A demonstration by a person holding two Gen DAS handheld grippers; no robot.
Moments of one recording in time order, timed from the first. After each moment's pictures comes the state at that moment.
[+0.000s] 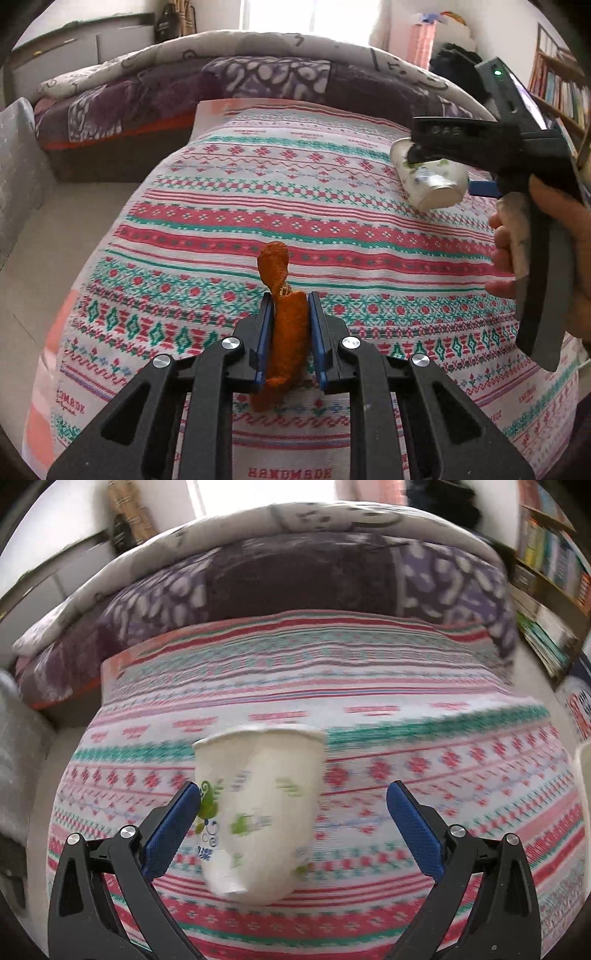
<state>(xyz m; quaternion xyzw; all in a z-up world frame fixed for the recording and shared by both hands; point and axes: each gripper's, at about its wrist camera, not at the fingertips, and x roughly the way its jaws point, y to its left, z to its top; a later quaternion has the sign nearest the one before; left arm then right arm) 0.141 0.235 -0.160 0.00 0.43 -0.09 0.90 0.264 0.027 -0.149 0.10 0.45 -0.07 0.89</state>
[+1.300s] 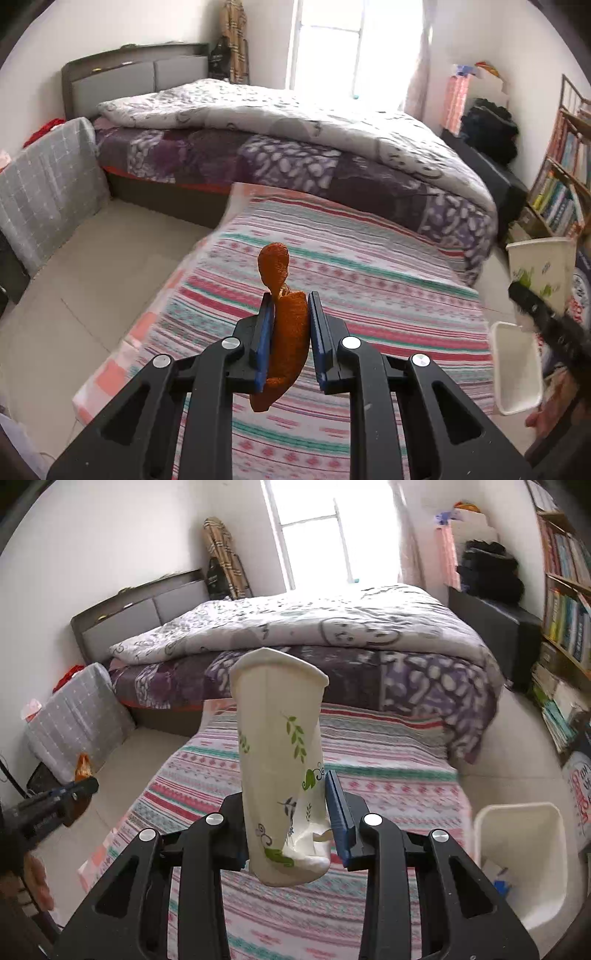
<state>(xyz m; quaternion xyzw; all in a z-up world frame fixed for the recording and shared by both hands) 0.073 0.166 0.031 -0.04 0.38 -0.01 0.92 0.074 -0.102 0.013 0.08 0.32 0.06 0.94</state>
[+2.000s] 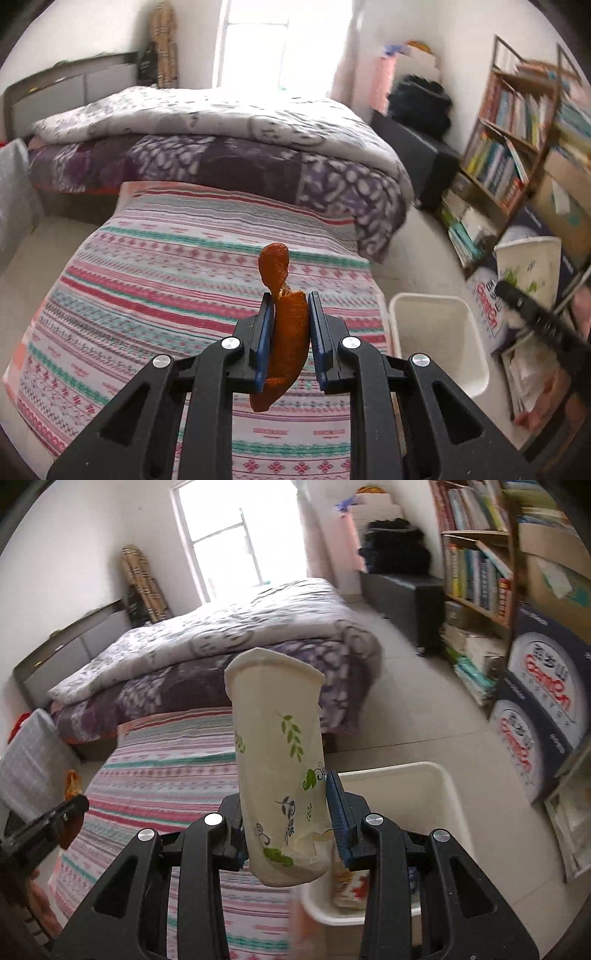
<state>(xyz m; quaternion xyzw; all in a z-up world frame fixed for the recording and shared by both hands) 0.045 -0.039 0.001 -0.02 0.37 -0.12 0.92 0.009 -0.291 -0.005 0.13 0.32 -0.08 0.93</state>
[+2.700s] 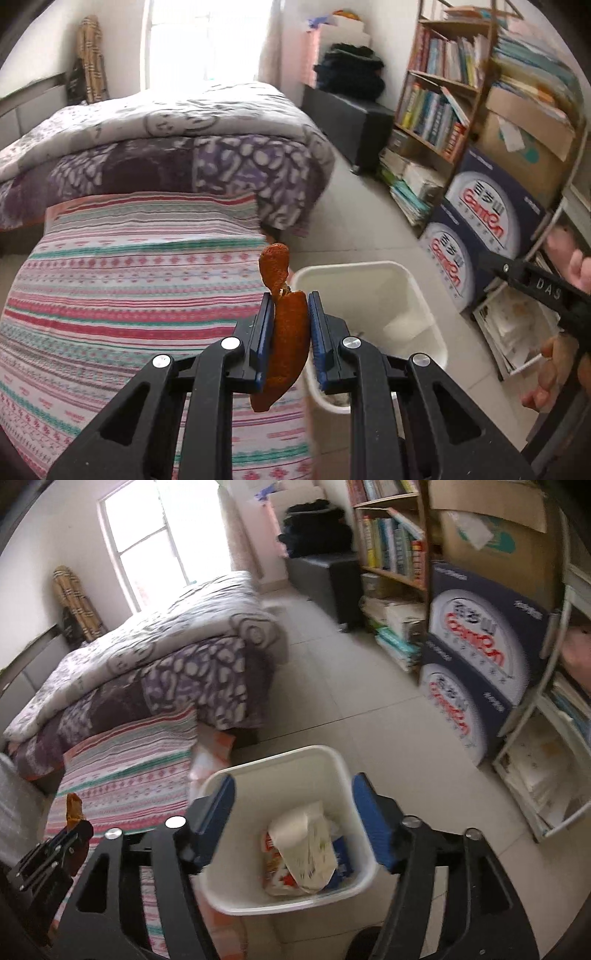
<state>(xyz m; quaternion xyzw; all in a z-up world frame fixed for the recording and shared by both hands) 0.031 -0.174 -0.026 0.03 0.38 -0.23 0.89 -0.027 -0.397 -0.022 0.18 0.35 -0.20 0.90</state>
